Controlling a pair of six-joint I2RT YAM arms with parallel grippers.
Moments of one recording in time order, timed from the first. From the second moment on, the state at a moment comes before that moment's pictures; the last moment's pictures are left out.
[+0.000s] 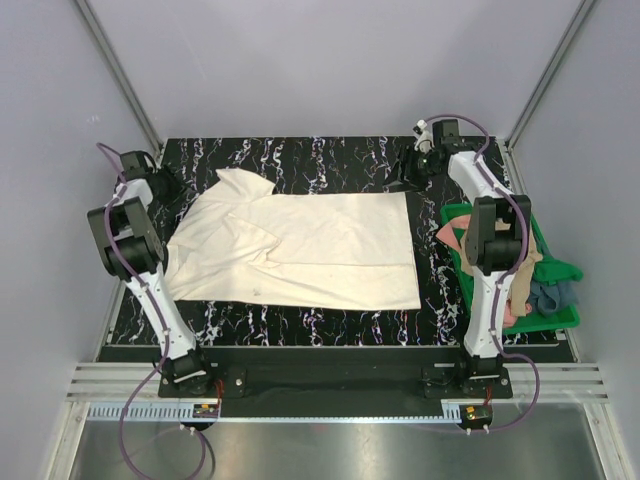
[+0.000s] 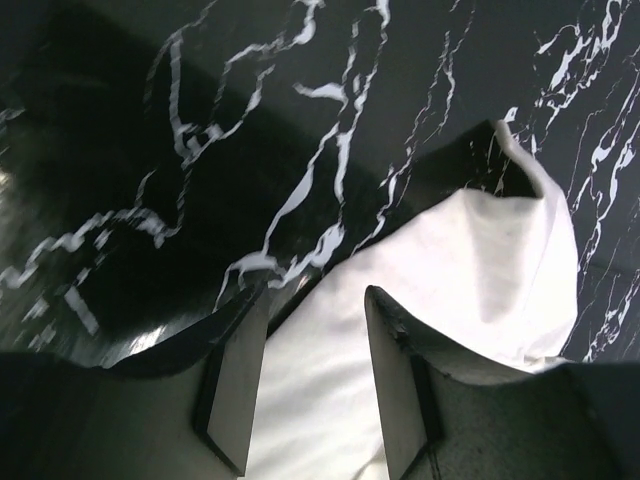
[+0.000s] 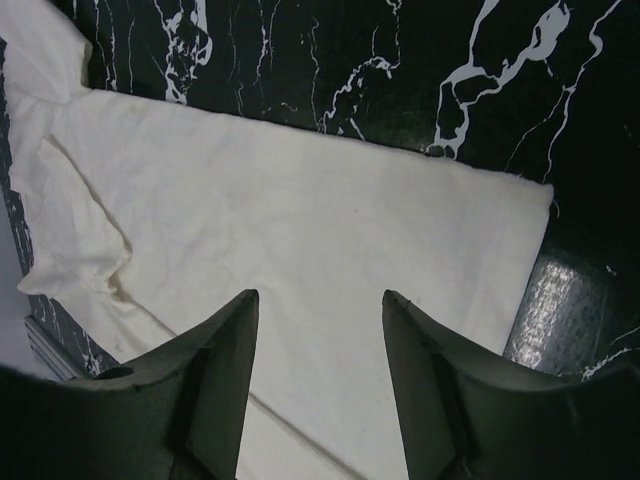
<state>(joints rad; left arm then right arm) 0.38 2.21 1.64 -0.30 0.39 -0.45 0.07 2.18 1.84 -0.61 -0.58 0.28</state>
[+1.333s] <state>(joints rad) 0.32 2.33 1.81 -0.43 0.39 -0.34 0.03 2.57 2.32 -0.91 -0.47 0.01</state>
